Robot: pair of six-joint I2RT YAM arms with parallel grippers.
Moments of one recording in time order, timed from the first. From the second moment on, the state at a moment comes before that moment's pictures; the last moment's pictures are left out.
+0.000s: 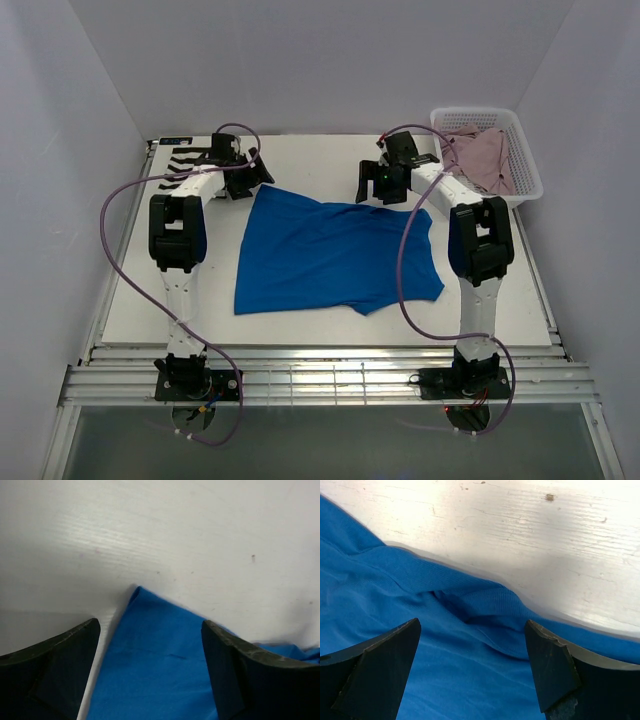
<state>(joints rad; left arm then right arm) -0.09 2.27 1.78 -0.37 0.25 -0.52 0.32 2.09 1.69 -0.55 -0.20 0.26</state>
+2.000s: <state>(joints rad) -0.09 2.25 1.63 -0.22 0.25 -0.50 0.32 2.11 1.57 -0.41 -0.23 0.51</state>
